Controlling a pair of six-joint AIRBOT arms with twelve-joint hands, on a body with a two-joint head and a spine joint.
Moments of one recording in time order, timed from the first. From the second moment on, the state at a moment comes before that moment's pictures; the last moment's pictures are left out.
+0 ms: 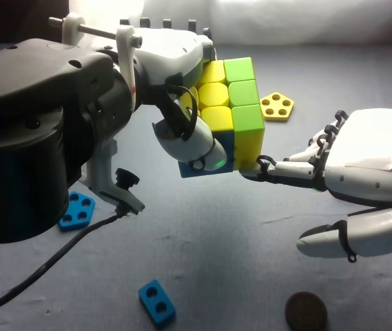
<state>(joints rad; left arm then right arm) 0.12 -1.09 0.76 -1.72 -0.75 2.47 -0.60 -0.92 0.90 -0.16 0.45 -1.08</state>
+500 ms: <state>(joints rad) 0.12 -1.09 0.75 -1.74 -0.72 2.47 -0.65 -0.86 0.87 -0.43 0.52 -0.84</state>
